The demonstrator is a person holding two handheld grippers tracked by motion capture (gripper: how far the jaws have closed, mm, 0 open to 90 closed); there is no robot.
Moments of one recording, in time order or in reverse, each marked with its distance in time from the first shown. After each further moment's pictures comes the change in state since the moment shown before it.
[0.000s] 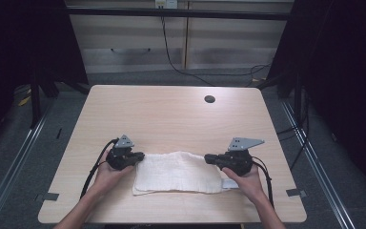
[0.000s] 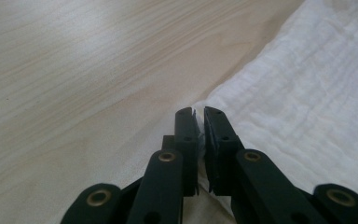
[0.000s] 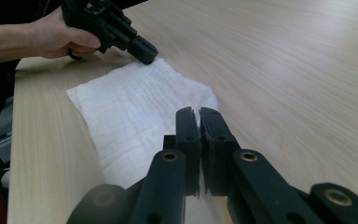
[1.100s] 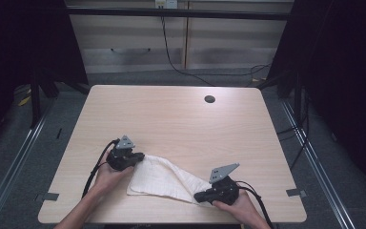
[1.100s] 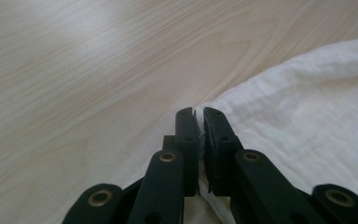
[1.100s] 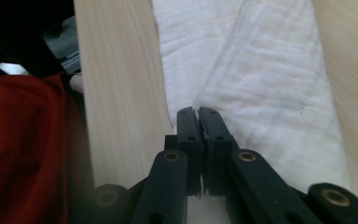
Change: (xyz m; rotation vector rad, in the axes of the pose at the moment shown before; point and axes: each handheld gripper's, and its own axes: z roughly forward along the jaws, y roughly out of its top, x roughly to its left) left arm -0.004 0.002 -0.001 -0.010 0.009 0.018; right arm 0.051 -0.050 0.032 0.301 0.217 -0.020
